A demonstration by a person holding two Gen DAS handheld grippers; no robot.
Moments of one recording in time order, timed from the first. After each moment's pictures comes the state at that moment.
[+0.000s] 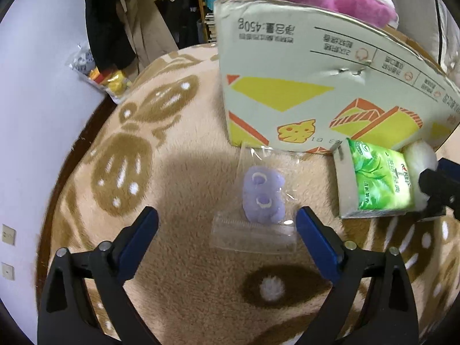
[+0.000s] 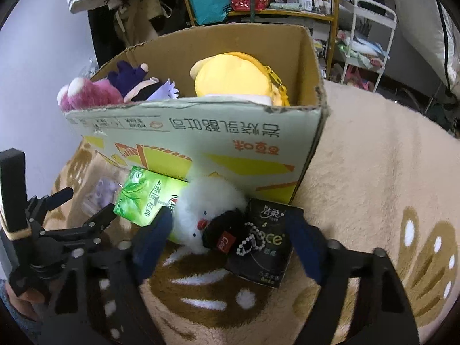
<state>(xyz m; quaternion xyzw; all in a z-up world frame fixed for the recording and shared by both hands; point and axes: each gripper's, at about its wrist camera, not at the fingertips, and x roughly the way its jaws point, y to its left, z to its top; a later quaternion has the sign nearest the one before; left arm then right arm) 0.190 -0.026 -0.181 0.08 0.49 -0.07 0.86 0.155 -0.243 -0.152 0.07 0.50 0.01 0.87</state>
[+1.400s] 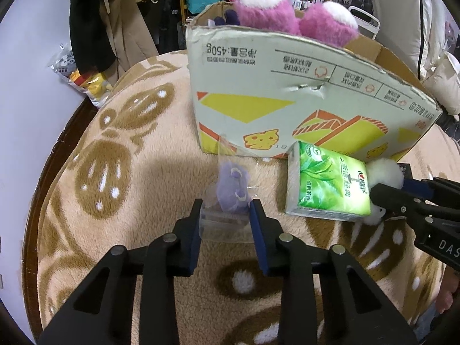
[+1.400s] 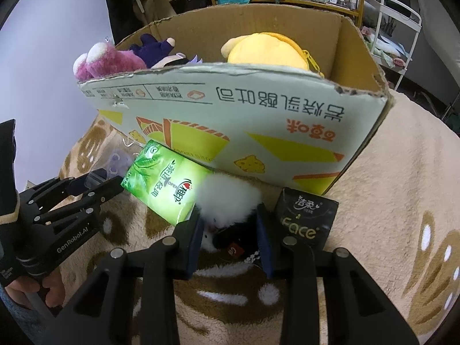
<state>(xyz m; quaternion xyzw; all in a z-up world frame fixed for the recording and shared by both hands) 0.179 -0.031 -0.163 0.05 0.49 -0.13 0.86 0.161 -0.225 -0.161 0.08 0.52 0.06 0.85</state>
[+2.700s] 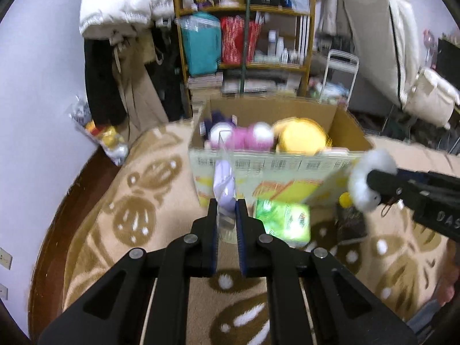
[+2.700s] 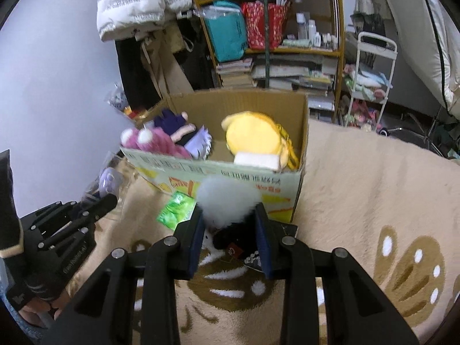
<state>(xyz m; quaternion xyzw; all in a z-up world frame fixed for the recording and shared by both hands) 0.121 -0.043 -0.063 0.06 0.36 -0.13 0.92 0.116 -0.246 -0.069 0.10 0.41 0.04 0.91</state>
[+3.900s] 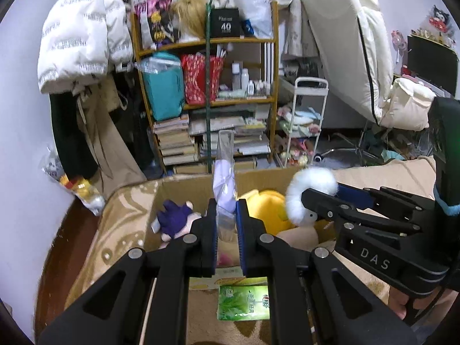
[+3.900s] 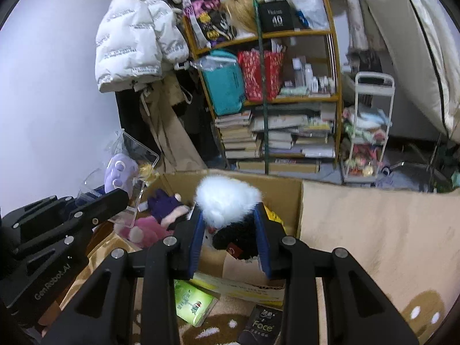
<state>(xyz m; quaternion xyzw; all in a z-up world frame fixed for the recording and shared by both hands) 0.185 -0.112 -0.020 0.08 0.31 -0.21 0.92 0.175 -0.267 -0.047 0.12 0.32 0.03 0.94</state>
